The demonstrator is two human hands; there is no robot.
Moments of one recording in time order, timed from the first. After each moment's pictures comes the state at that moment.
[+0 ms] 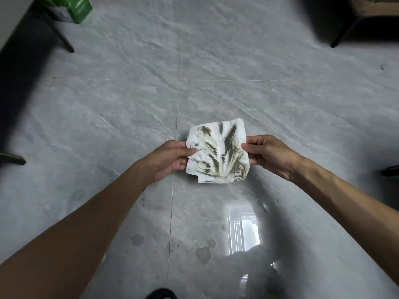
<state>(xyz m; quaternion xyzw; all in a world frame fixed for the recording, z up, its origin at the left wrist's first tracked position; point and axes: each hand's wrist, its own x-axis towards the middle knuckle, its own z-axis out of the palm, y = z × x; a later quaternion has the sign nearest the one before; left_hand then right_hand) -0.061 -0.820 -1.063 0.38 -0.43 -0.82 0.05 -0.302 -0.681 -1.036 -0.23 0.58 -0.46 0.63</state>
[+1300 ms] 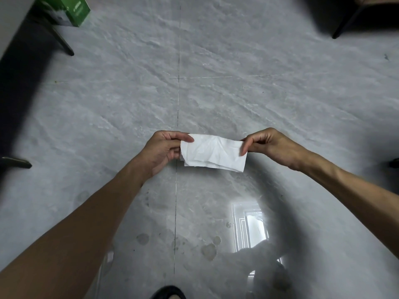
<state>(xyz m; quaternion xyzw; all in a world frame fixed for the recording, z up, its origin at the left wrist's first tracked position) -0.051 -0.833 -1.053 0.38 -0.50 -0.76 0.16 -0.304 -0.676 -1.016 -0.48 0.62 -0.35 0.52</state>
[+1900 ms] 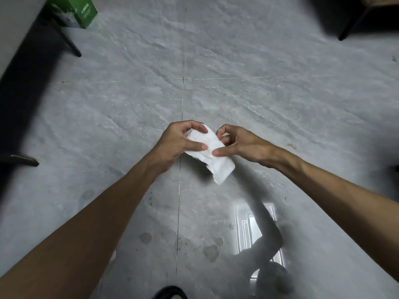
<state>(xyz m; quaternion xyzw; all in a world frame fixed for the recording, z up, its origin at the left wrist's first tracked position) -0.074 -0.823 -1.031 0.34 -0.63 -0.68 0.17 -0.261 -0.715 -1.020 -0.42 0.60 -0.36 0.58</state>
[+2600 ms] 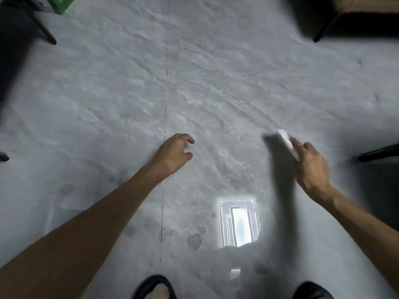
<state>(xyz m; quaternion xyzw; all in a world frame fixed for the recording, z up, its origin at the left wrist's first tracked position) -0.064 -0.799 -1.063 0.43 -0.83 -0.35 0.02 -0.352 -0.581 -1.072 -0.45 0.89 -0.08 0.05</state>
